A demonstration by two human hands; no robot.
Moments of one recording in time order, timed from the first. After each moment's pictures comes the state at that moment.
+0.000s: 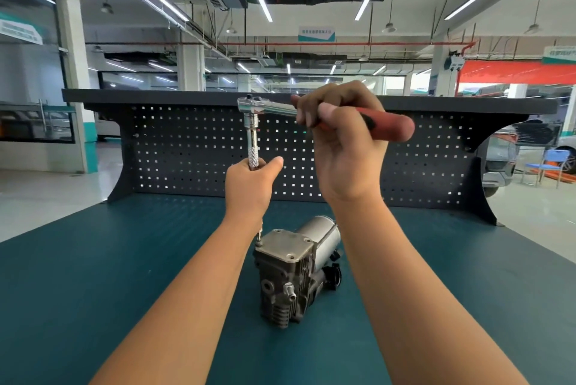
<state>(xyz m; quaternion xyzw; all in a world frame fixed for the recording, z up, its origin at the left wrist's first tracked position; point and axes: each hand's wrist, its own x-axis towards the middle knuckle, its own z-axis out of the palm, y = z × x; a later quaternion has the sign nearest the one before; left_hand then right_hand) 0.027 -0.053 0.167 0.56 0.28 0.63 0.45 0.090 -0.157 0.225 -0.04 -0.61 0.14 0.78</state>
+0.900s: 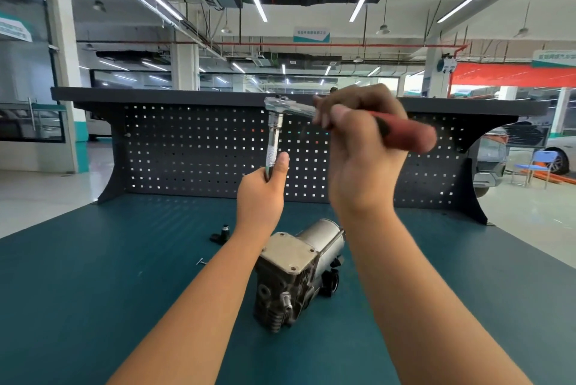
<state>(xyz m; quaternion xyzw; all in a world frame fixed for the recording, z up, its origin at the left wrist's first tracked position) 0.045 -0.059 0.149 0.65 0.26 0.61 0.37 0.097 -0.174 0.222 -0.09 -0.56 0.05 0.82</state>
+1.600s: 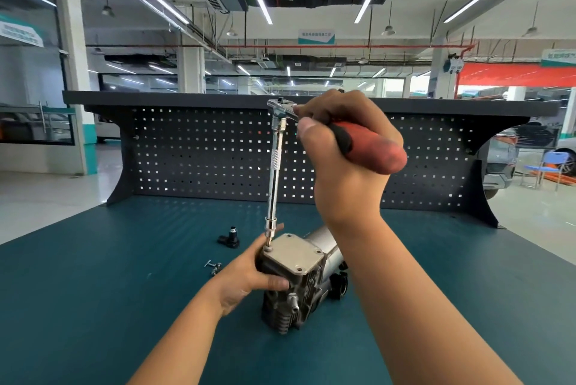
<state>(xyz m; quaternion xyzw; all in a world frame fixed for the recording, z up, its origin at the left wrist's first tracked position) -0.010 -0.030 0.055 0.71 0.18 0.30 0.61 0.071 -0.175 0.213 -0.15 -0.61 -0.12 0.77</state>
